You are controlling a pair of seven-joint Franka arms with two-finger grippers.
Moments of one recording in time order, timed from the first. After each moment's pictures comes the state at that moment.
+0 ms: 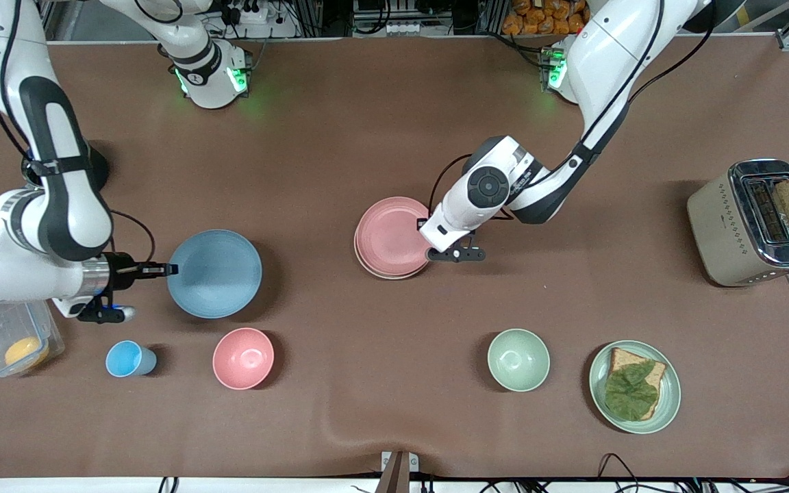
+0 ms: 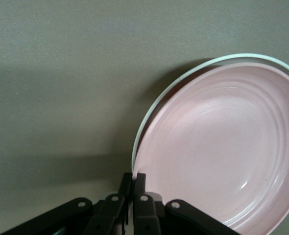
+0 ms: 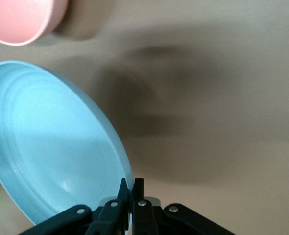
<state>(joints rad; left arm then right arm) -0.20 0.64 -0.53 -1.85 0.10 2.42 -0.73 -0.03 0.51 0.00 -1.68 0.31 1.85 -0.10</state>
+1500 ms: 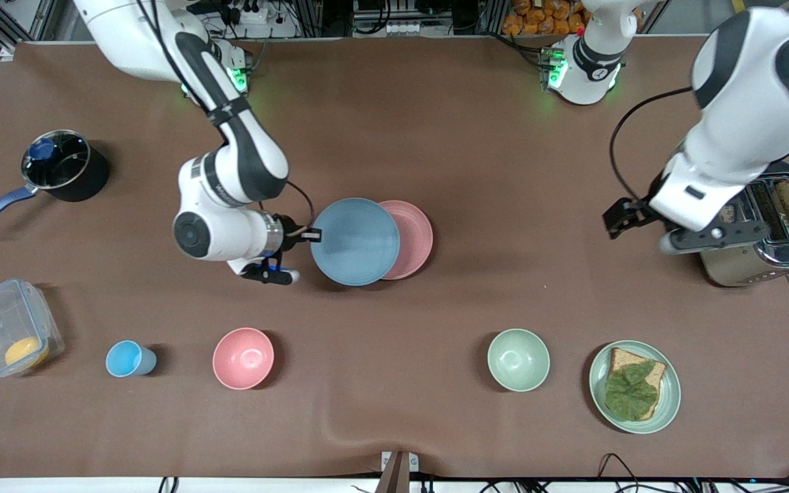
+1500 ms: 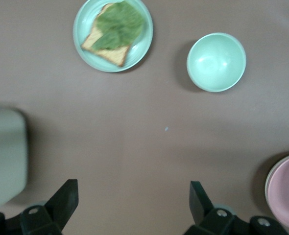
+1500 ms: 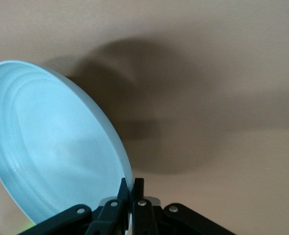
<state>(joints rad) 0.26 0.10 -0.52 -1.63 0.11 1.74 -0.39 0.45 0.47 0.01 -1.81 0.51 2.06 0.35</state>
